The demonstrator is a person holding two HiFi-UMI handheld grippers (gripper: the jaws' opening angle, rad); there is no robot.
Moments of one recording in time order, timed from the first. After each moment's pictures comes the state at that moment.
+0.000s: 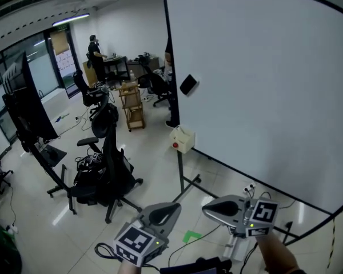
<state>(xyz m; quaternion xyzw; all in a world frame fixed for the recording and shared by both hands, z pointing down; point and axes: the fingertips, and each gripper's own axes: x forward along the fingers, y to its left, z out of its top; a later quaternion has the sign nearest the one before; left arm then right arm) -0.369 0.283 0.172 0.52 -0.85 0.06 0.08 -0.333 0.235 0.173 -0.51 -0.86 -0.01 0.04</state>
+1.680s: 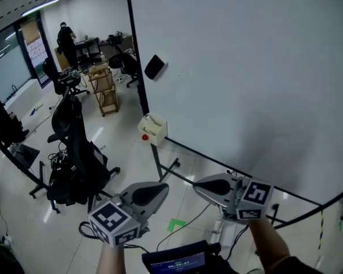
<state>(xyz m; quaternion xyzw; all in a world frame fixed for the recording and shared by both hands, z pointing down) -0.464 0.188 0.181 0.63 -0.77 0.03 0.10 -0.443 0.135 0.203 -0.44 -0.90 0.01 0.08</state>
